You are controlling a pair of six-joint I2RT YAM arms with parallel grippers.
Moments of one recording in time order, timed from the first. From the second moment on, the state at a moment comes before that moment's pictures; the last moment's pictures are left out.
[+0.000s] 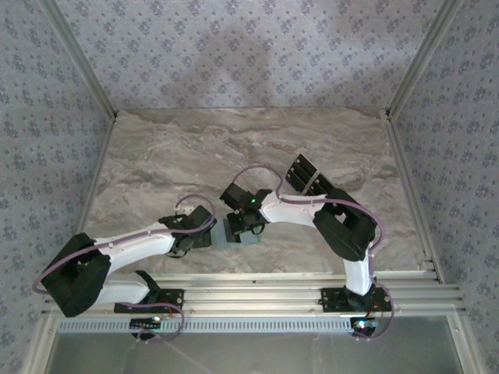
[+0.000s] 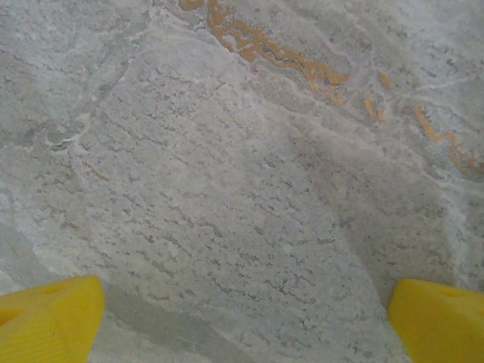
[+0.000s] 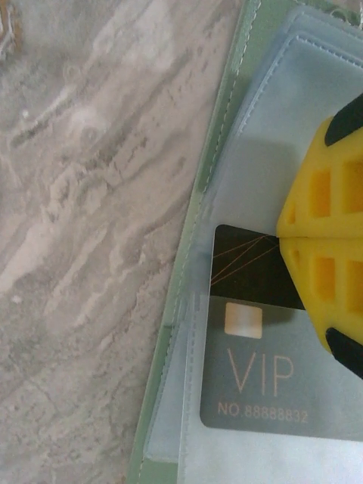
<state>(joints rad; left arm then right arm) -0.78 1.27 0.52 -0.59 -0.41 -0.83 0.98 1.92 1.24 -0.50 -0.01 0.58</state>
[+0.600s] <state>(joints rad) -0.79 1.27 0.52 -0.59 -0.42 -0.83 1.00 1.89 1.23 -0.44 -0.09 0.60</state>
